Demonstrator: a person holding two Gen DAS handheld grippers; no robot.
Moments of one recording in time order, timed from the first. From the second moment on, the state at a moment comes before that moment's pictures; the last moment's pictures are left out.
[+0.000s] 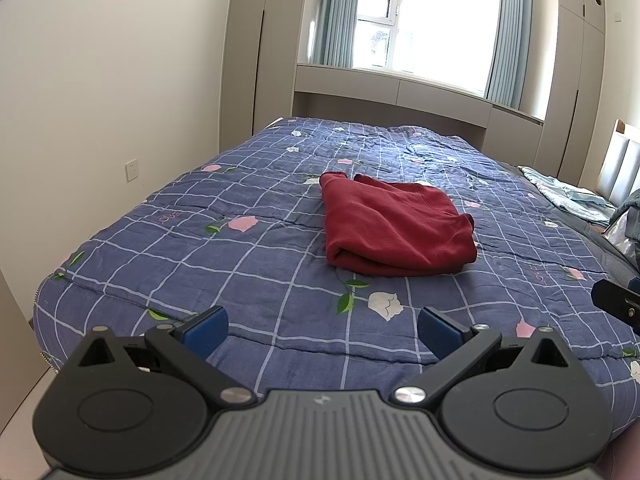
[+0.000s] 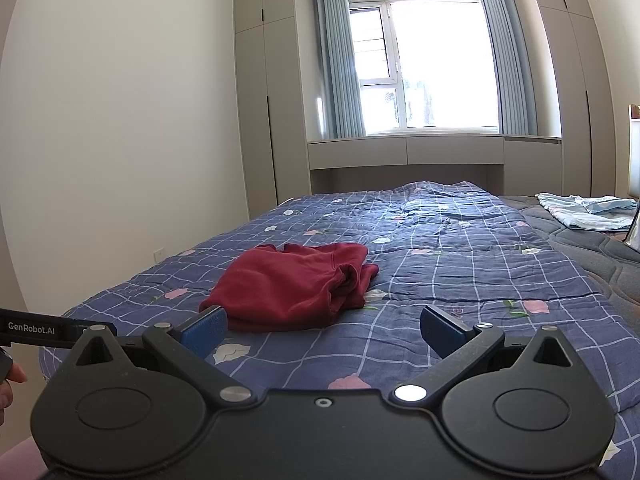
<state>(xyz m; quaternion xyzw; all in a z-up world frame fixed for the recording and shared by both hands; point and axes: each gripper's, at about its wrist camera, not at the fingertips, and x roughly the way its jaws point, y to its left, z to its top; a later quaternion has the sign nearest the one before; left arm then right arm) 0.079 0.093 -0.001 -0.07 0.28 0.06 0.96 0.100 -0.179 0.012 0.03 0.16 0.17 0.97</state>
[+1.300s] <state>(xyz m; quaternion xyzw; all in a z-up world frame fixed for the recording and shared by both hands) 0.111 0.084 -0.019 -0.02 0.32 0.08 0.94 0.125 -0.176 -0.015 0.03 0.21 0.16 0.96</state>
